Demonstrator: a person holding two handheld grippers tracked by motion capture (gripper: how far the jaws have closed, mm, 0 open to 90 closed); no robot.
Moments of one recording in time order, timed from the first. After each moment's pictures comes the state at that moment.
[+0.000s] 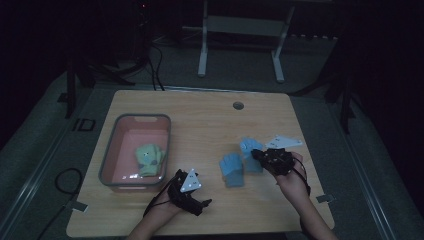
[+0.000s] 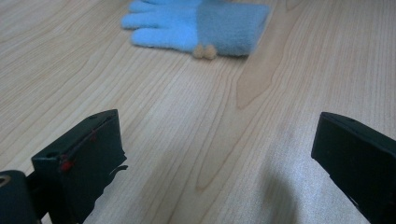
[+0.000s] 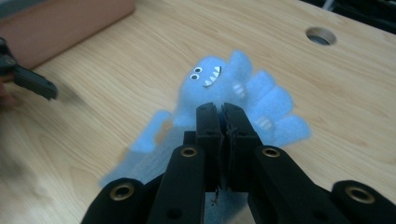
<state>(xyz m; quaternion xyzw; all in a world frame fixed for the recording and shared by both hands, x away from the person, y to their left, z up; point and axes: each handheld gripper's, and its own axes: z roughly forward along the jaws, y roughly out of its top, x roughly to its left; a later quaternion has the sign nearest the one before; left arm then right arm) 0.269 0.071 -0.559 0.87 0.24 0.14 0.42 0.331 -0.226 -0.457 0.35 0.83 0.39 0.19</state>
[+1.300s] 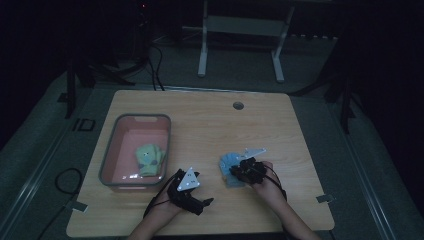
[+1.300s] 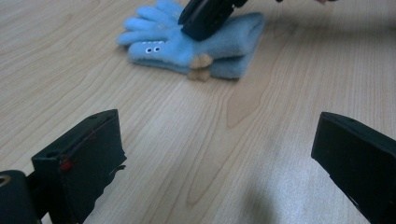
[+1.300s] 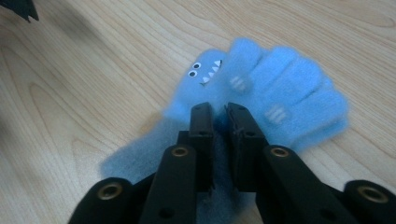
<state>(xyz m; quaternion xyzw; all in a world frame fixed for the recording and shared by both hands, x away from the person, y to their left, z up) 0.268 0.073 -0.555 0.85 0.24 0.12 0.45 0.343 -0.177 -0.534 0.33 0.88 0.32 0.11</state>
